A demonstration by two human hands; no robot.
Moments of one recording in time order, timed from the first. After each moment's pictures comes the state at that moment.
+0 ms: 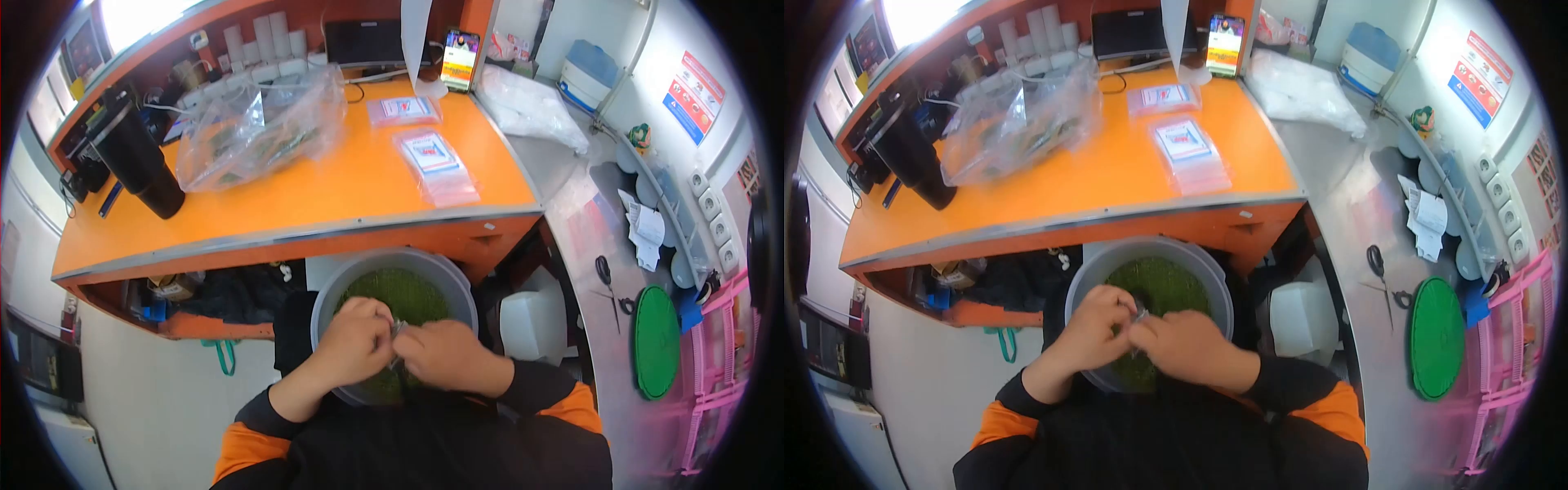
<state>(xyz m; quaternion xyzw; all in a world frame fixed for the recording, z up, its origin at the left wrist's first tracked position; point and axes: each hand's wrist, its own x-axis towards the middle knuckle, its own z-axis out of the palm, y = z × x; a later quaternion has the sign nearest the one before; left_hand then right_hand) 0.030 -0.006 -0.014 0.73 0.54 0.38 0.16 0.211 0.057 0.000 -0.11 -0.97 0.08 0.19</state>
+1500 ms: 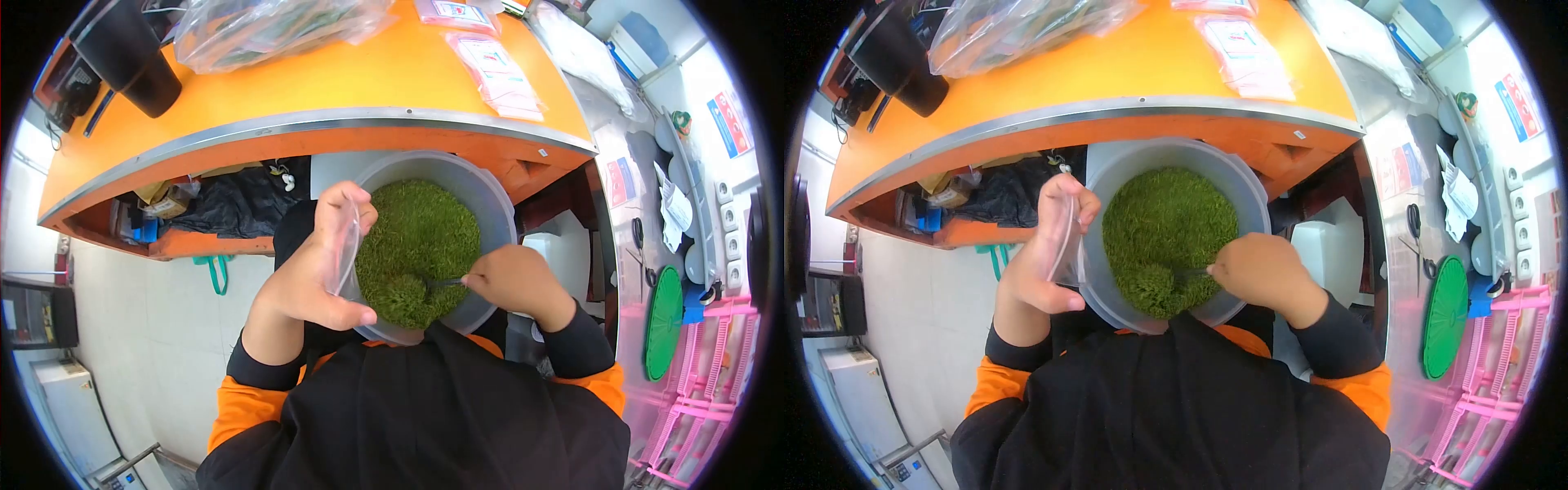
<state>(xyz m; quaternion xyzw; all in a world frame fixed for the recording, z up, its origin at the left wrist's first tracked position) -0.027 -0.034 -0.027 0.60 0.29 0.59 0.46 0.224 0.074 -0.007 -0.31 -0.93 0.15 -0.13</state>
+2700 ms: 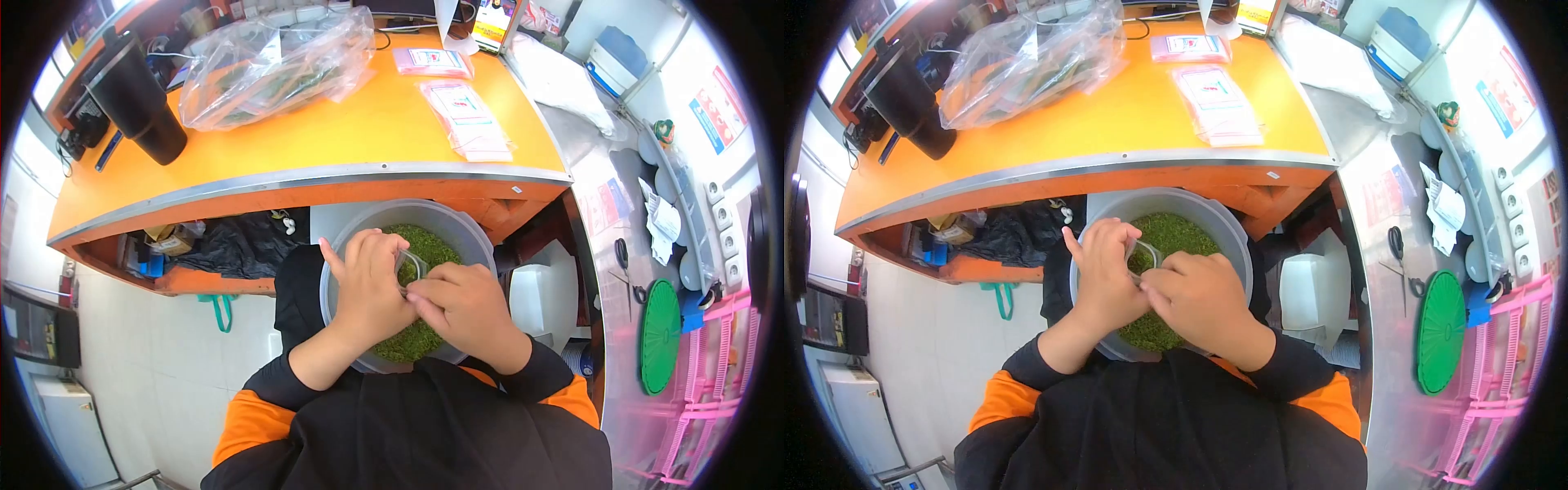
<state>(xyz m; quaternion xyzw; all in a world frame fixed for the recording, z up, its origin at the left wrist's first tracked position) 0.050 -0.004 -0.031 0.62 0.68 0.40 -0.01 0.199 0.057 0.009 -0.19 -0.92 0.14 0.31</state>
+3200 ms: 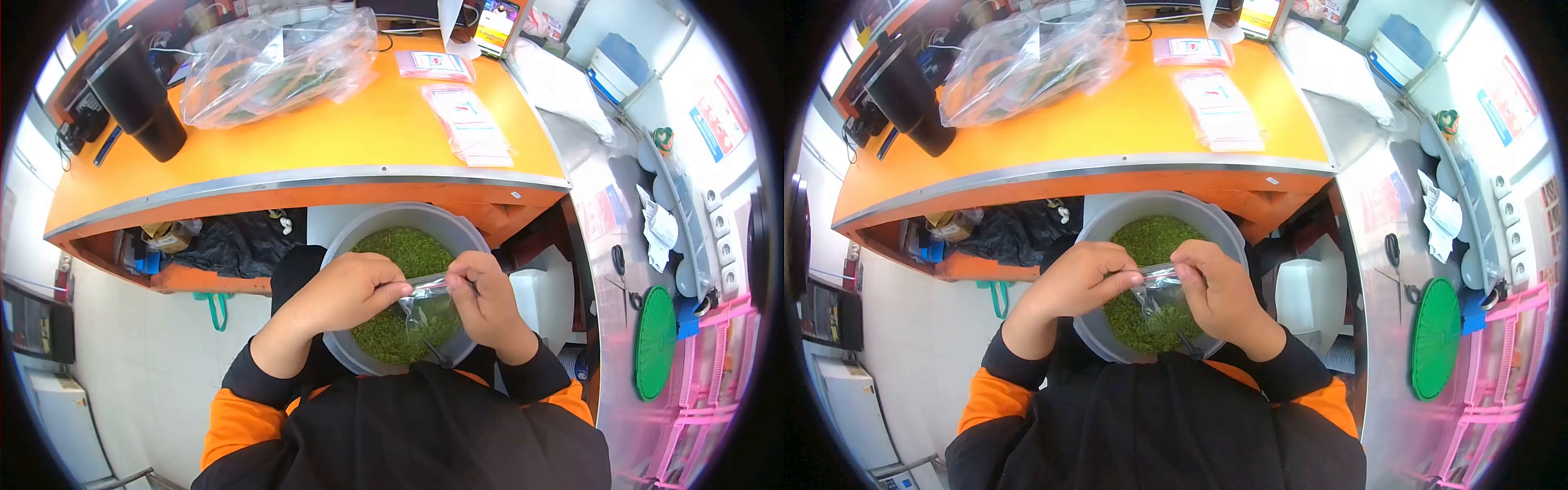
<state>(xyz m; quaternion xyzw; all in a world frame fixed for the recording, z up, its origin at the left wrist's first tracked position) 0.001 0.000 0.008 0.75 0.50 0.33 0.29 0.208 0.066 0.005 -0.21 -0.84 0.35 0.36</state>
